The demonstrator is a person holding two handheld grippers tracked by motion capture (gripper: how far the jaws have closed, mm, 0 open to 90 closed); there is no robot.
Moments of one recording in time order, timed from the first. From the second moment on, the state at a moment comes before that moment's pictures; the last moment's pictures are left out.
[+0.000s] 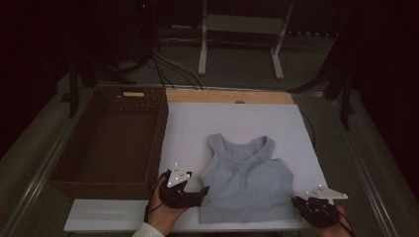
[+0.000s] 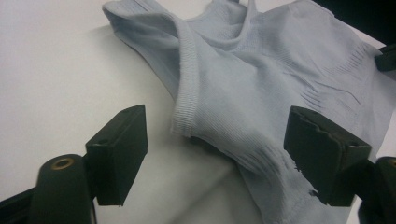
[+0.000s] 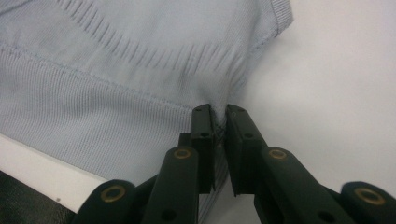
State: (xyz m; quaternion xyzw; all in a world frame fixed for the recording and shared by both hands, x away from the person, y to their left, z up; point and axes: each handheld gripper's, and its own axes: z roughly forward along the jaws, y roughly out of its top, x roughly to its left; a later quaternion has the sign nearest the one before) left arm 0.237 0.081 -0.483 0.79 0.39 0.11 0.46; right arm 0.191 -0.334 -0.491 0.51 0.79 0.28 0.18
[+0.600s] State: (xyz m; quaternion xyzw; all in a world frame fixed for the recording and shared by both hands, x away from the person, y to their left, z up) left arm 0.237 0.080 -0.481 0.78 0.39 0.10 0.49; right arm 0.184 -0.337 -0.487 0.52 0.79 0.28 0.18
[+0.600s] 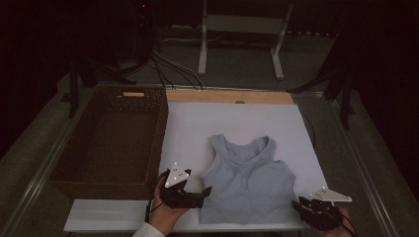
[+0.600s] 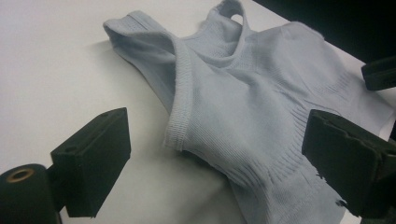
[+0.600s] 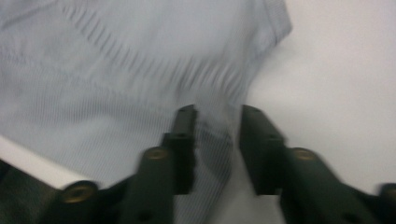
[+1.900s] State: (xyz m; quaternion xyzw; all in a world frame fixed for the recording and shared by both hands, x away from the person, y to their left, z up) left arm 0.237 0.075 -0.486 0.79 0.37 0.09 0.48; right arm 0.208 -0.333 -0.467 0.51 0.74 0.38 0.22
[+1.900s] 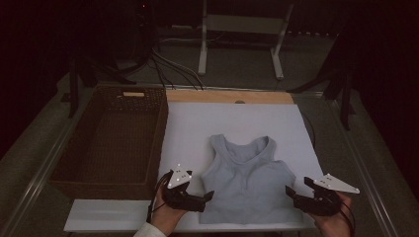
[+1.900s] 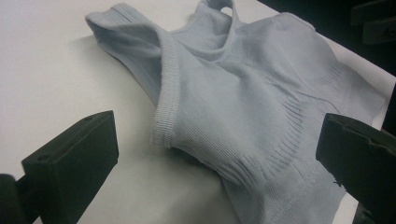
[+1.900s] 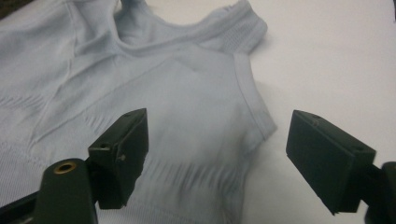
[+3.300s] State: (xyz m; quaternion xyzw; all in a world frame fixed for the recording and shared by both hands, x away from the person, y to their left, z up) left arm 0.247 0.058 -0.507 0.80 0.39 0.07 0.45; right arm 0.214 -0.334 -0.464 0.50 0.70 0.43 0.28
